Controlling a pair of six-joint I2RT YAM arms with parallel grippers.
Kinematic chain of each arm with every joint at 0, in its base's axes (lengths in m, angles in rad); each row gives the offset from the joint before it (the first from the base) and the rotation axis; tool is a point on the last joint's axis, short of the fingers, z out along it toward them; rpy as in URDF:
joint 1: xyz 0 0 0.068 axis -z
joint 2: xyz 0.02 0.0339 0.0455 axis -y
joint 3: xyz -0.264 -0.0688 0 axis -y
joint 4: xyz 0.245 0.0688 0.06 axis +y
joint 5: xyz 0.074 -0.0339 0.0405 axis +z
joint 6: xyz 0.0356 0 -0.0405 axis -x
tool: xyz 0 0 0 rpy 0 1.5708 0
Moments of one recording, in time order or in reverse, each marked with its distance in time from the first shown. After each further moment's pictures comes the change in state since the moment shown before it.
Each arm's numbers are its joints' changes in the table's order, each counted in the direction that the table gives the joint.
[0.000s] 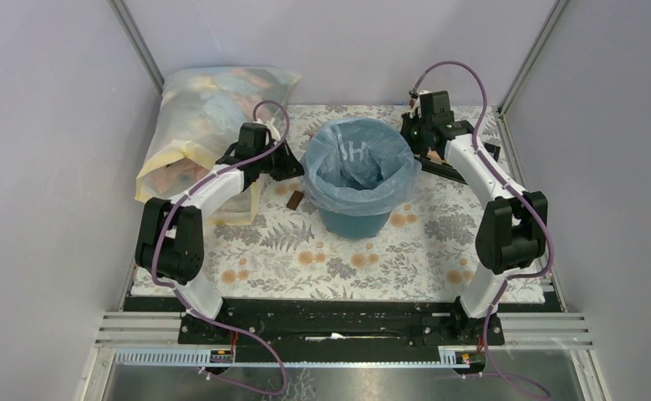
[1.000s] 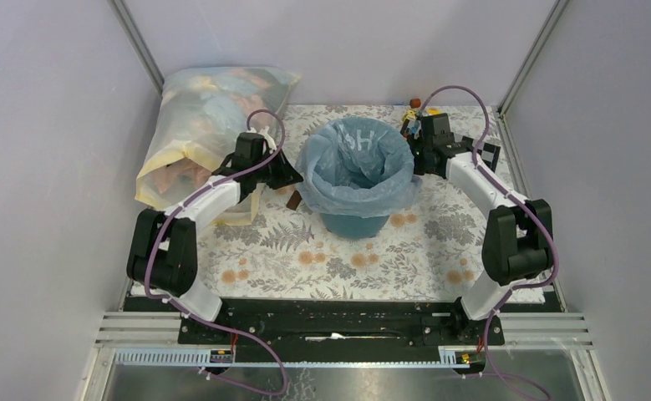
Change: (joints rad) left arm 0.009 0.076 -0.123 -0.031 0.065 0.031; right arm 0.001 0.085 -0.244 -0.081 -0.038 -0.086
